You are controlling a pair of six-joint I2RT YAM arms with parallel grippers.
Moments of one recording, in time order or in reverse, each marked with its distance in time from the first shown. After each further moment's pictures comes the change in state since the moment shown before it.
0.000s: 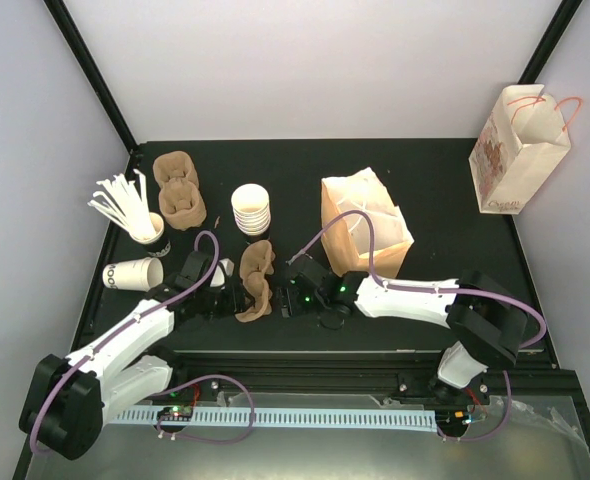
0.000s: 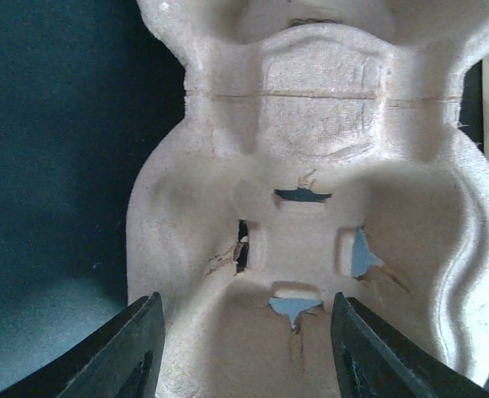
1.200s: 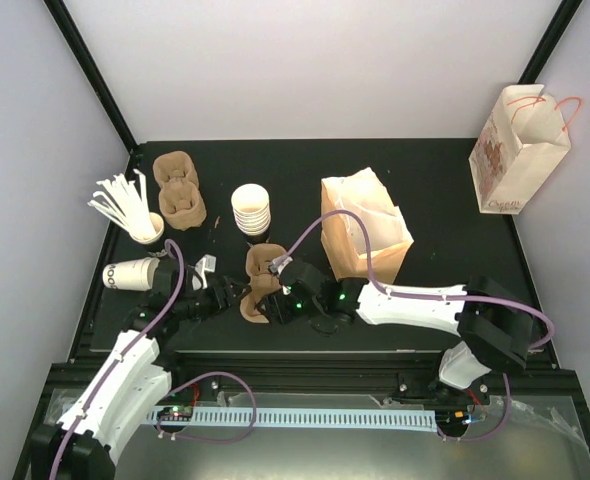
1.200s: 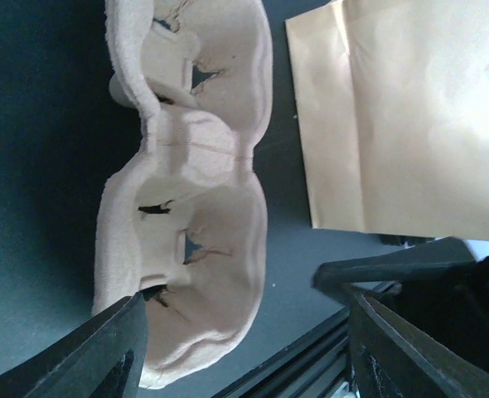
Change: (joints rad) left arm 0.193 -0.328 -0.101 0.069 0.287 -0.149; right arm 0.079 -0.024 0.012 0.134 -0.060 -0.154
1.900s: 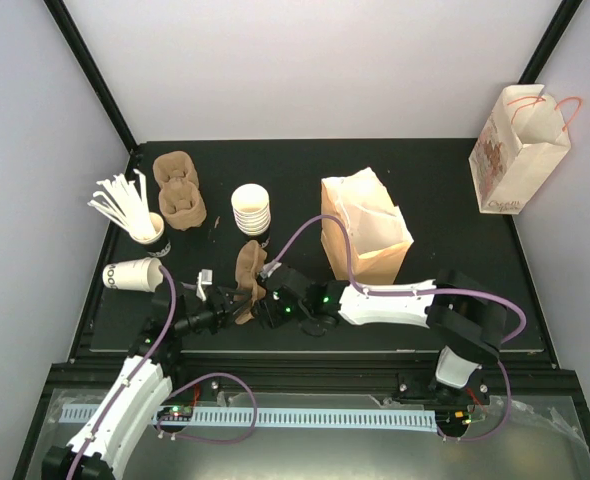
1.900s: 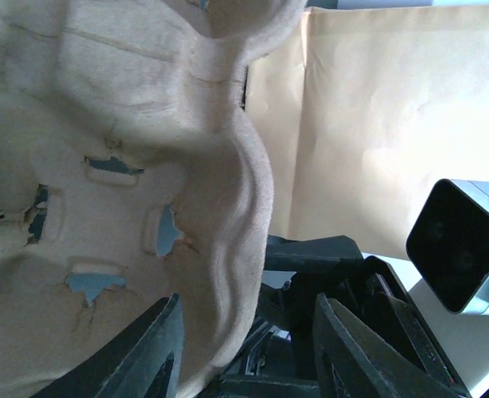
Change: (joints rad) left arm 0.000 -0.205 -0.266 0.311 0.108 -0.467; right arm 0.018 0.126 0.045 0.036 0.024 0.014
